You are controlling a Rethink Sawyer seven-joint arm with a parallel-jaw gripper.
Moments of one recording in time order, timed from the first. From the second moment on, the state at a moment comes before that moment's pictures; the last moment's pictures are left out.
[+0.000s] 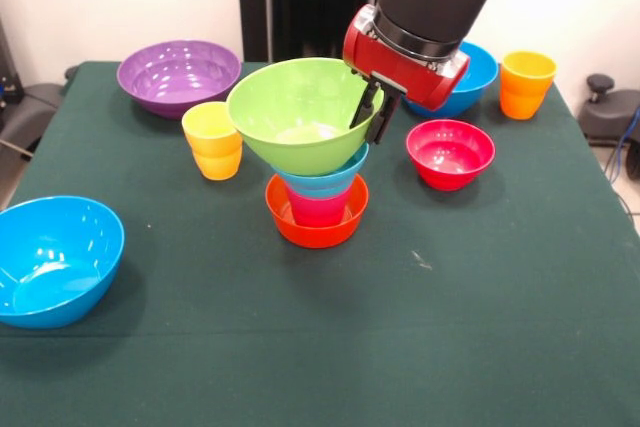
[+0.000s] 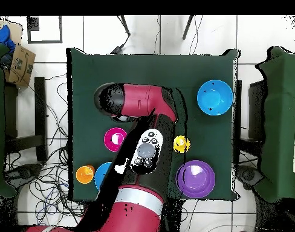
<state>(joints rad) 0.07 -0.47 -0.31 1.29 0.02 0.82 2.15</state>
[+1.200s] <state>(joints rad) 0.07 -0.47 -0.31 1.29 0.02 0.82 2.15</state>
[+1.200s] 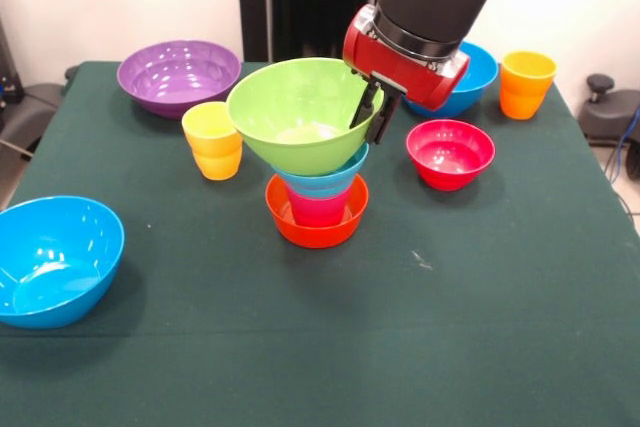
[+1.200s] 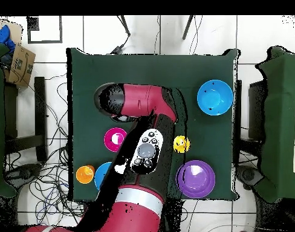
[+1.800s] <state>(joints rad) 0.07 -0.47 -0.31 1.29 0.02 0.82 2.15</state>
